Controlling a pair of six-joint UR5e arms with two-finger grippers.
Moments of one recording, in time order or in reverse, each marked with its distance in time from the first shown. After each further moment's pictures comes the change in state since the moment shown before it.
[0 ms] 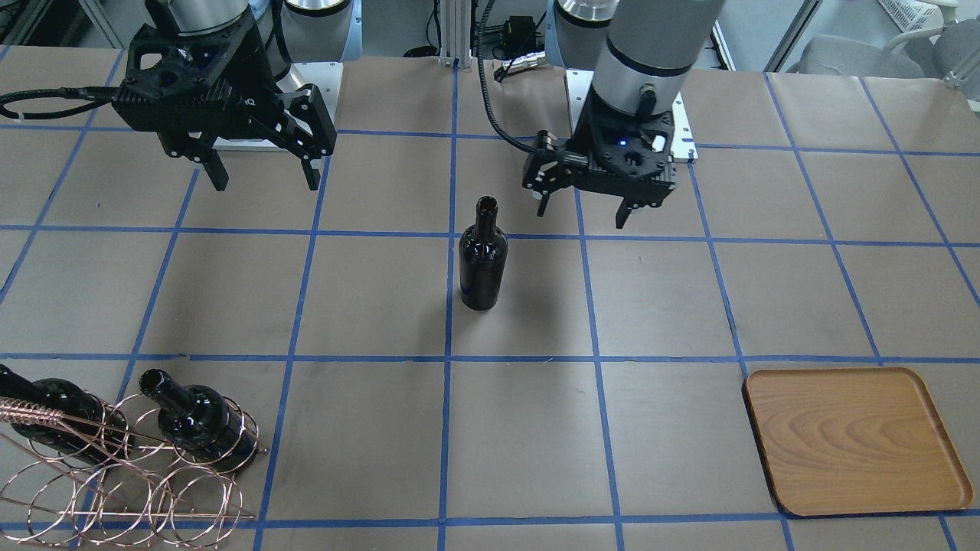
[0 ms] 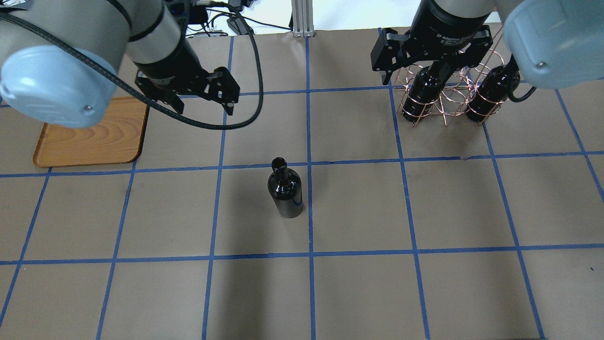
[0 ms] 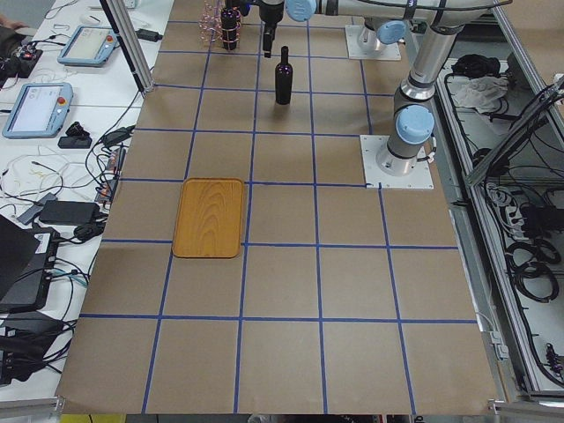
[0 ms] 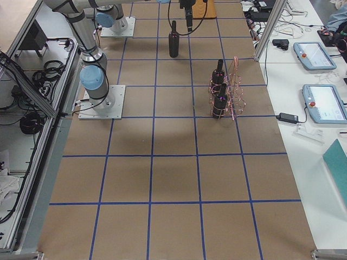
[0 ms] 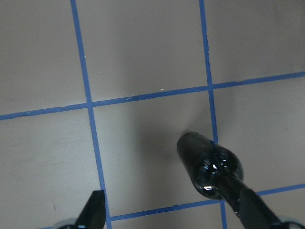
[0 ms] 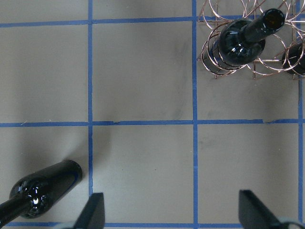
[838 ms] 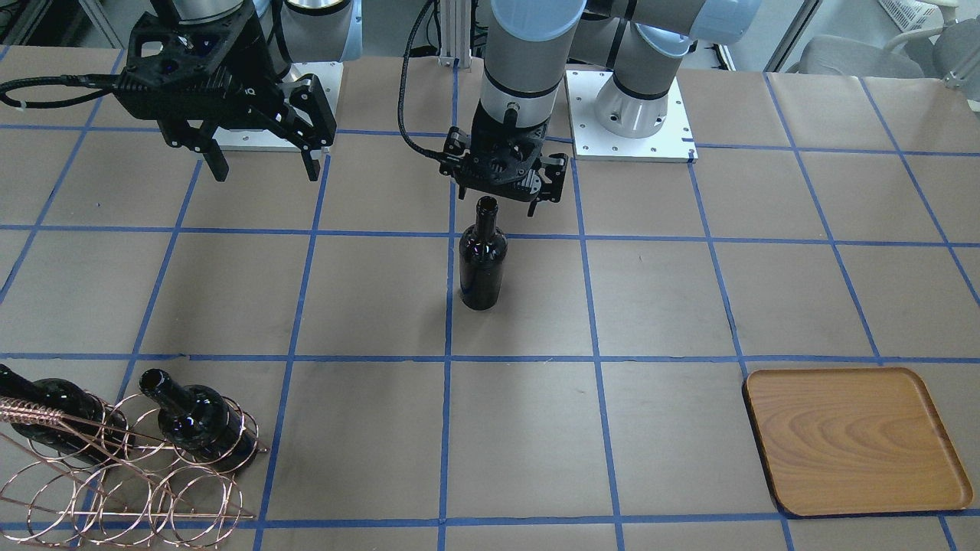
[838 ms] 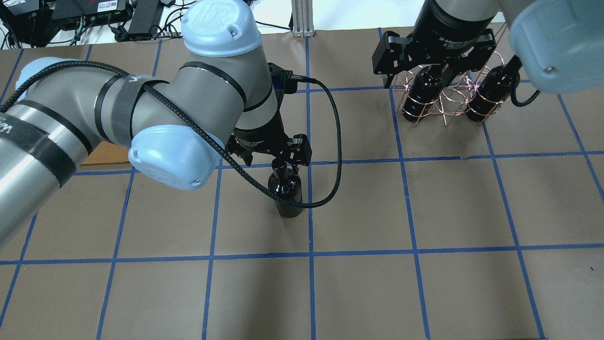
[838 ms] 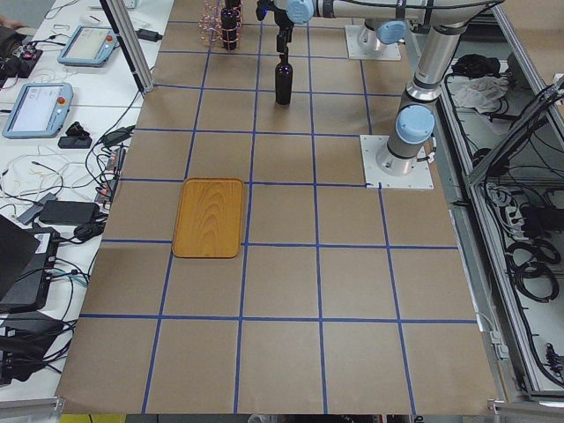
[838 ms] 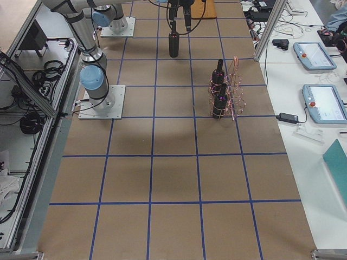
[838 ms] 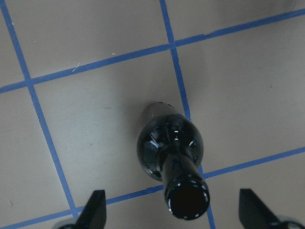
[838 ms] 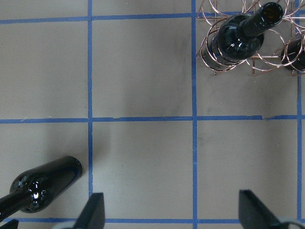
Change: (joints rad) left arm -0.119 -0.058 -0.067 0.050 -0.002 -0.024; right arm 0.001 -0.008 0.005 0.006 0.000 -0.002
